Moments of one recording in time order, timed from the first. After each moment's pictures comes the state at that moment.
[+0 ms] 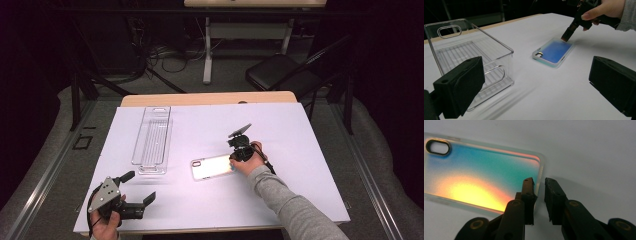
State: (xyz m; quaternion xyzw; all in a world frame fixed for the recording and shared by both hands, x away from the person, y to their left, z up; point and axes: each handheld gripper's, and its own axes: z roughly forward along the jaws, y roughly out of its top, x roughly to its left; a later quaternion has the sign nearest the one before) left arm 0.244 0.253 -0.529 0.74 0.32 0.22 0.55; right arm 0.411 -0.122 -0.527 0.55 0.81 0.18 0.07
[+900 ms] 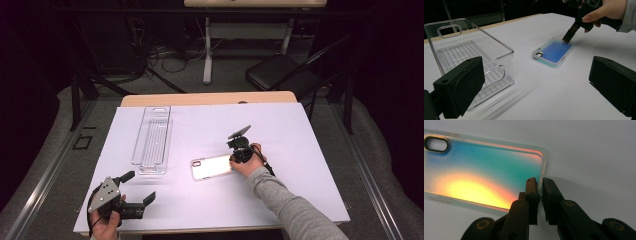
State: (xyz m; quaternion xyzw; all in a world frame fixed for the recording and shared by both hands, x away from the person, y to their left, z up) left arm 0.245 0.253 -0.529 0.74 0.32 0.22 0.55; right arm 0.407 -0.121 -0.531 0.56 0.80 0.18 0.07
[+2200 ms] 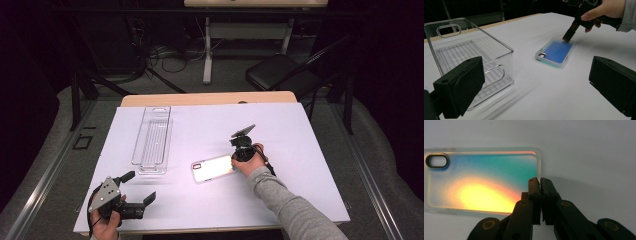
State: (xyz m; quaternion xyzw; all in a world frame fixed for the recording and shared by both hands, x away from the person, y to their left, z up) left arm 0.245 0.252 -0.530 0.74 0.32 0.22 0.55; right arm 0.410 -0.127 -0.530 0.60 0.78 0.19 0.04
